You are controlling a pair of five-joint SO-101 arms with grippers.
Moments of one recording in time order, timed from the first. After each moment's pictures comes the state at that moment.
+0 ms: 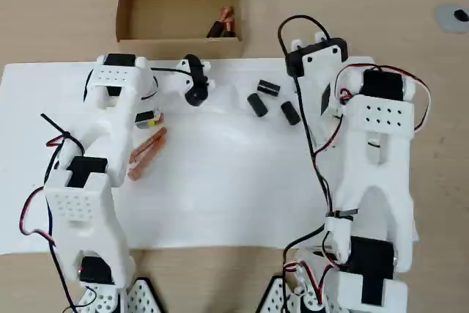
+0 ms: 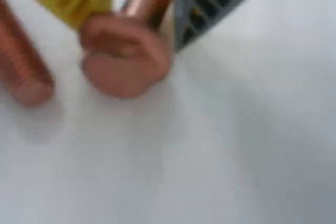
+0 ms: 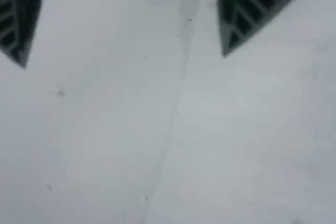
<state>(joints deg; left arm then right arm) -0.3 31.9 -8.9 66.7 -85.2 4.6 -12.4 10.7 94.0 17.0</state>
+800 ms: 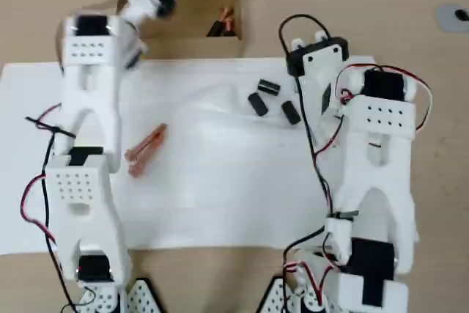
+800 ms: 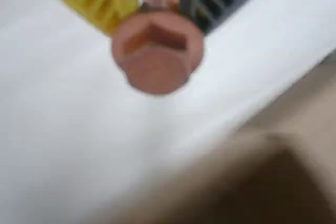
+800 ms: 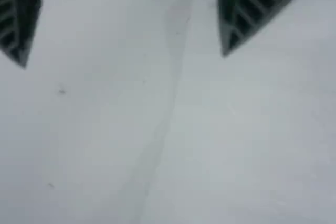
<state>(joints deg) -5.3 38.4 -49.4 79.8 -47.3 4.6 -12.4 10.7 93.8 17.0</state>
